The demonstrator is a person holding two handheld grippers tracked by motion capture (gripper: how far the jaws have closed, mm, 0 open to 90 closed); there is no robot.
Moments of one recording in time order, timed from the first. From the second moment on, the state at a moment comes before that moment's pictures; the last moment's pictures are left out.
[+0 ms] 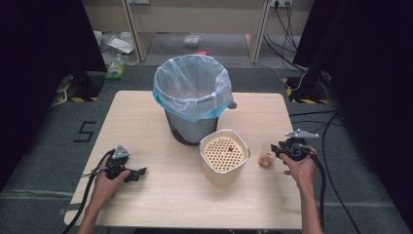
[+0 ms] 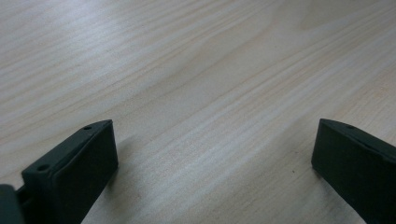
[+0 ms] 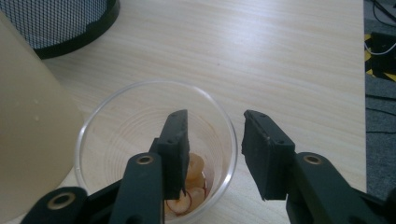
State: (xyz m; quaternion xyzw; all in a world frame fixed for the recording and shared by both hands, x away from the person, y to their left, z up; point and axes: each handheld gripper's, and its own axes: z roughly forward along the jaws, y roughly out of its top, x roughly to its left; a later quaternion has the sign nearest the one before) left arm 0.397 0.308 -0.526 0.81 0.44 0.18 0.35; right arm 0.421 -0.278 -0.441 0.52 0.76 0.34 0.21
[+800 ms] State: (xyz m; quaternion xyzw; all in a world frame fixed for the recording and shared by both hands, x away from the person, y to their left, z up) left arm 0.397 0.308 -0.526 0.81 0.44 0.18 0.35; right arm 0.413 -0.267 -0.432 0.45 0.78 0.36 0.25
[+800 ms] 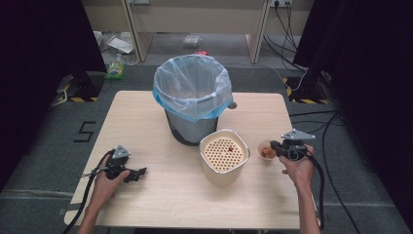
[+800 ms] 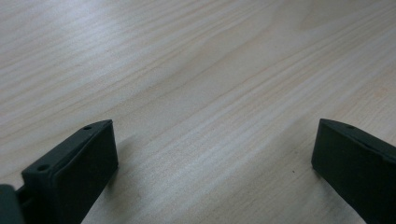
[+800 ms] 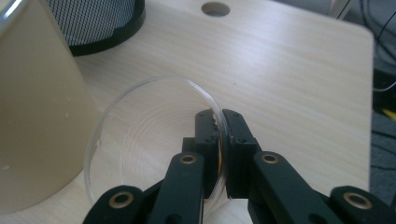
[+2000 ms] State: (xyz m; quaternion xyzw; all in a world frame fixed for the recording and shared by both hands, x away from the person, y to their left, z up) left arm 0.397 0.308 -0.526 0.81 0.44 0.18 0.35; right arm 0.387 -0.225 -0.363 0.32 0.74 0.42 0.41
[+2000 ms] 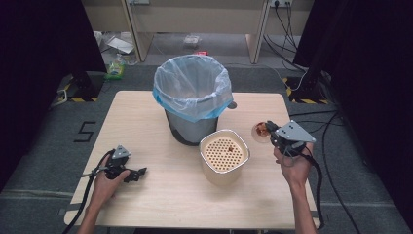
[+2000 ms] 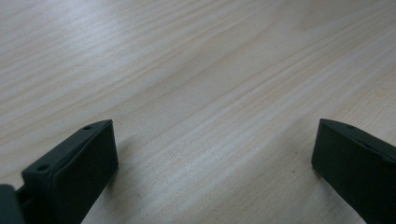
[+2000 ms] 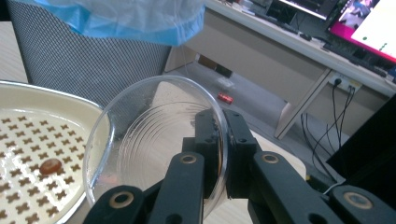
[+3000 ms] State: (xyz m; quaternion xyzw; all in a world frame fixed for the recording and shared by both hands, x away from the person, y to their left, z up) left arm 0.397 0.308 -0.526 0.81 0.44 0.18 0.35; right arm 0.369 -0.124 -0.387 -0.02 0.70 0.20 0.68
